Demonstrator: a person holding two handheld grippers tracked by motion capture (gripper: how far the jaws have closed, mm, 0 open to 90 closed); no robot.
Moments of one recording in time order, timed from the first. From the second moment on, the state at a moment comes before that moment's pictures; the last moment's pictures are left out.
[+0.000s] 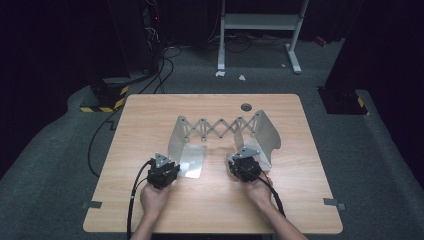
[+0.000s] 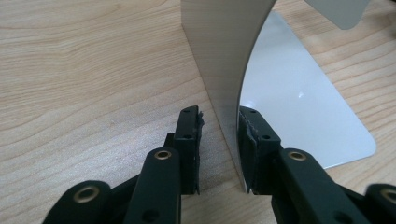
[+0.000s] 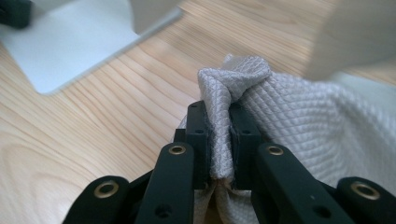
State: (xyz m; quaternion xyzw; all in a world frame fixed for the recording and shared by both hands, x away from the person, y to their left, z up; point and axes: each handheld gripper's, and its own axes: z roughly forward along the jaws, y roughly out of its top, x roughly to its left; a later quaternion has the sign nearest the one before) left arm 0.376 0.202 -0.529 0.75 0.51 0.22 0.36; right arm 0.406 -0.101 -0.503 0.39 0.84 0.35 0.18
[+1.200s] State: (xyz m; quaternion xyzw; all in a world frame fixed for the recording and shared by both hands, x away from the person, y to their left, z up) left arm 0.376 0.203 -0.529 0.76 0.50 0.21 0.37; right arm 0.467 -0.057 -0.403 0.42 0.77 0.40 0.26
